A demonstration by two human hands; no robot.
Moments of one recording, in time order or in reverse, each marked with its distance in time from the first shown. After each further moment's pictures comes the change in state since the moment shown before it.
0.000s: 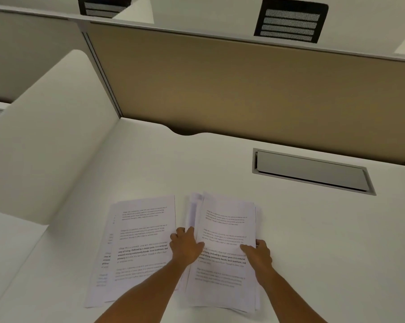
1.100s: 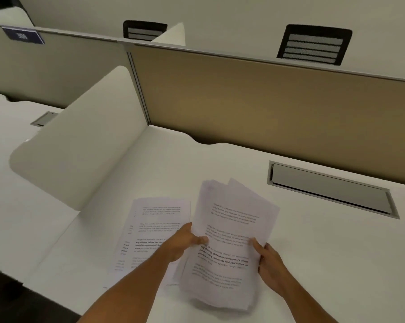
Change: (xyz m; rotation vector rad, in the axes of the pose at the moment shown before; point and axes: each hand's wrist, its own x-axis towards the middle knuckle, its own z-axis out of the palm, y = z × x) left_hand -0.050 -0.026 -0.075 -1.068 -0.398 0.215; right_hand -0.013 -0.006 -0.024 0.595 -0.521 -0.024
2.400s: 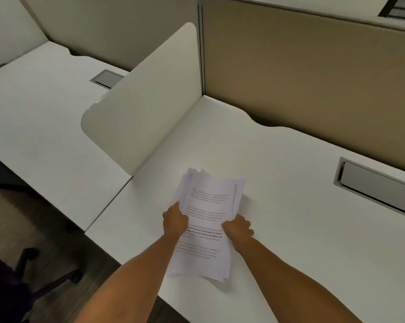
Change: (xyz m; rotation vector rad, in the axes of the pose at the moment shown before) left_hand -0.038 -0.055 -0.142 0.455 0.866 -0.233; right_hand 0.059 0.077 0.236 -1.118 0.174 0.118
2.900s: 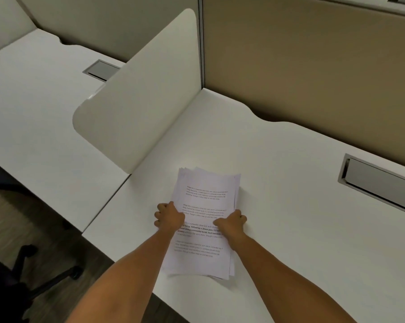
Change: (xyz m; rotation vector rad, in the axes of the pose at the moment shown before) left_hand 0.033 -0.007 -0.004 0.256 -0.058 -0.205; right_hand 0.001 -0.022 0.016 0.093 -0.029 -0.013
